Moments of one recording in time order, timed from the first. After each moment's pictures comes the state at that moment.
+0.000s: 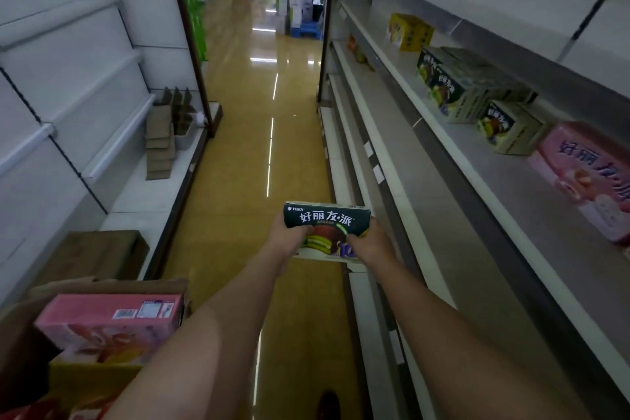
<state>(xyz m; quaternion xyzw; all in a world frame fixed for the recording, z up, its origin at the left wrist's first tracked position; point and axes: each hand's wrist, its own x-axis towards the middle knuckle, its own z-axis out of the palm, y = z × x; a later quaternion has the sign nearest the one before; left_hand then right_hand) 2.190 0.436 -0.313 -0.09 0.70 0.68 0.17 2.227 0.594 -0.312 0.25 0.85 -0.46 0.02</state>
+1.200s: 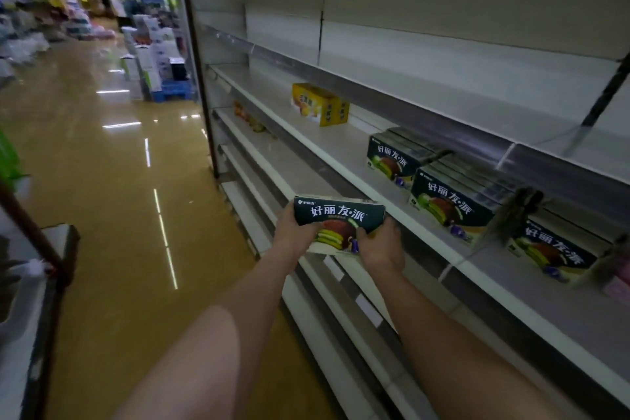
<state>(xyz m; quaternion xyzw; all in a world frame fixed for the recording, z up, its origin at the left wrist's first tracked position) 1.688 0.621 -0.242 0.18 0.71 0.64 0.23 1.792 0.725 -0.245 0.49 0.76 -0.35 -0.23</state>
